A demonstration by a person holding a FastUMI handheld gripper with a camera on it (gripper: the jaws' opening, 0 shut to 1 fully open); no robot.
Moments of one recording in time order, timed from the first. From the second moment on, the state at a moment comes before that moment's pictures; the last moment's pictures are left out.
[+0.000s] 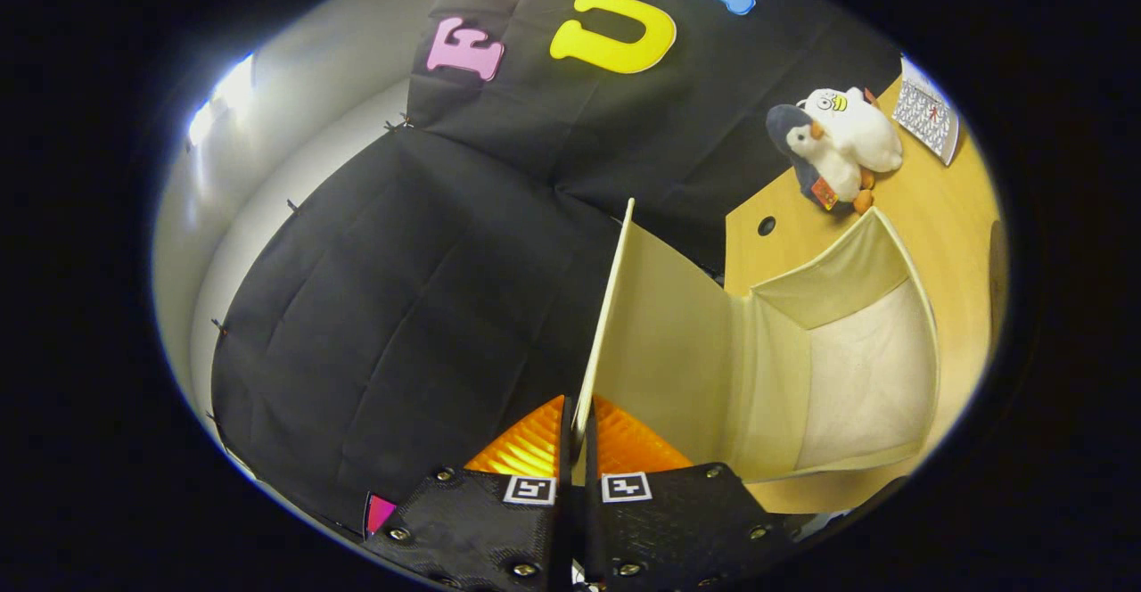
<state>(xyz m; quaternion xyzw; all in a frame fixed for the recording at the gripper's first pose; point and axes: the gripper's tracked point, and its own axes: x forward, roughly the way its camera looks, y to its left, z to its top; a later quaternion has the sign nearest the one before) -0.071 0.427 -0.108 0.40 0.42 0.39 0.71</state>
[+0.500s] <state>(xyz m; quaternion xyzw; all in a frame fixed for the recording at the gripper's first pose) -0.063 0.446 -0.098 0.35 0.38 0.39 0.76</state>
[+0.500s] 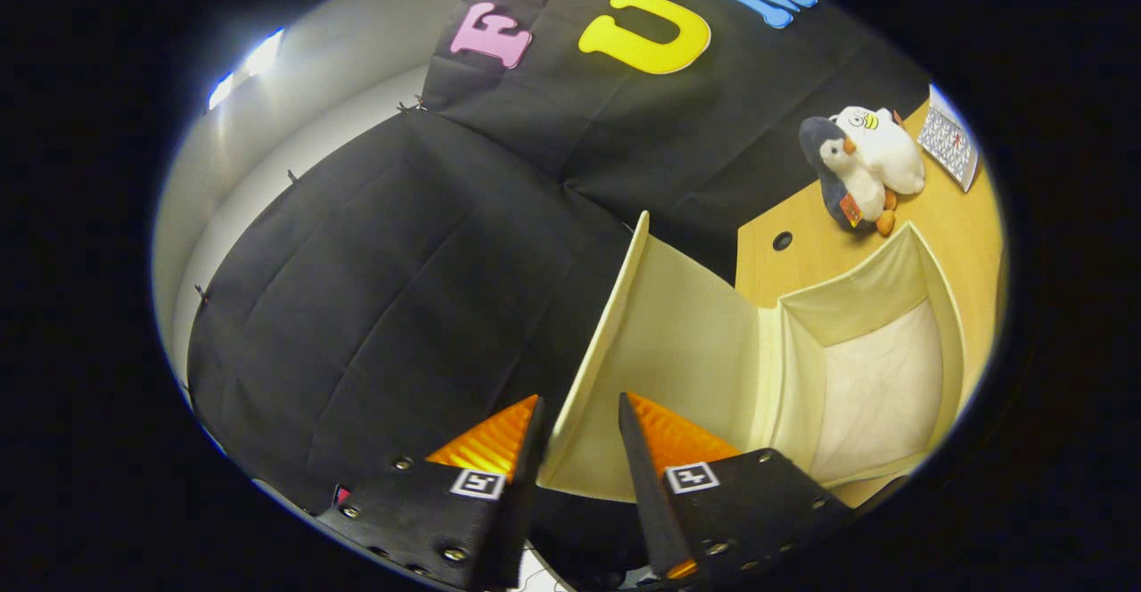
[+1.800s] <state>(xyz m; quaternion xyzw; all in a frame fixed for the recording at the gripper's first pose) 0.000 0.140 -0.141 0.05 0.27 0.23 0.93</state>
